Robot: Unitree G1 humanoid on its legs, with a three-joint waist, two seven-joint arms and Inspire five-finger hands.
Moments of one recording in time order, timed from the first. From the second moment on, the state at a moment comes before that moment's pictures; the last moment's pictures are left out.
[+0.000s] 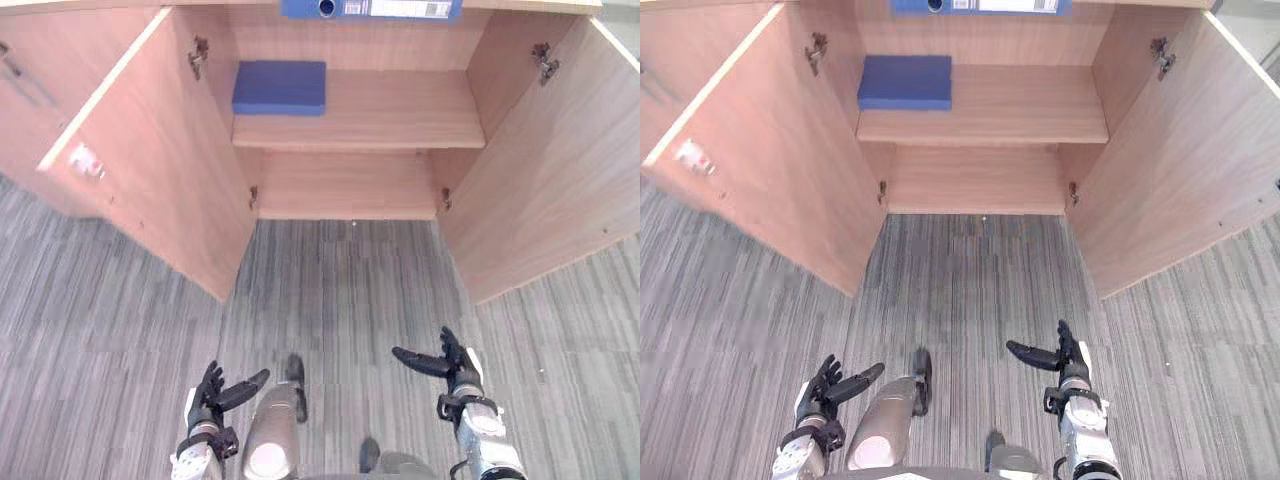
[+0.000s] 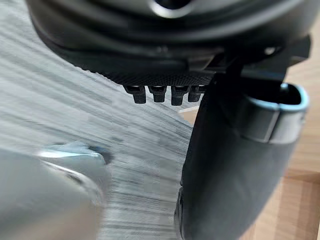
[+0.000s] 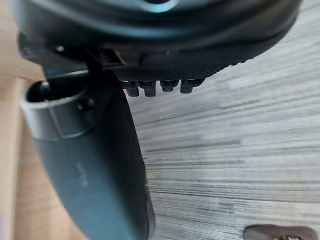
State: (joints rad) left arm 0.18 0.06 0.21 0.64 -0.25 -0.14 0.03; right arm 0.05 -0.11 -0.17 0.68 0.08 -0.06 -0.04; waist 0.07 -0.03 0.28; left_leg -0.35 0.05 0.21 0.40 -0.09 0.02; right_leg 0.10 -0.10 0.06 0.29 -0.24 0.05
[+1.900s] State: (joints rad) left arm 0.37 0.44 -0.01 -0.47 0.42 -0.31 0.09; right arm 0.17 -0.18 -0.16 0.82 0.04 -0.08 -0.03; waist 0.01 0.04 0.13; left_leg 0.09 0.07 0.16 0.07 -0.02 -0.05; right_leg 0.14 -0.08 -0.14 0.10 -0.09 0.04
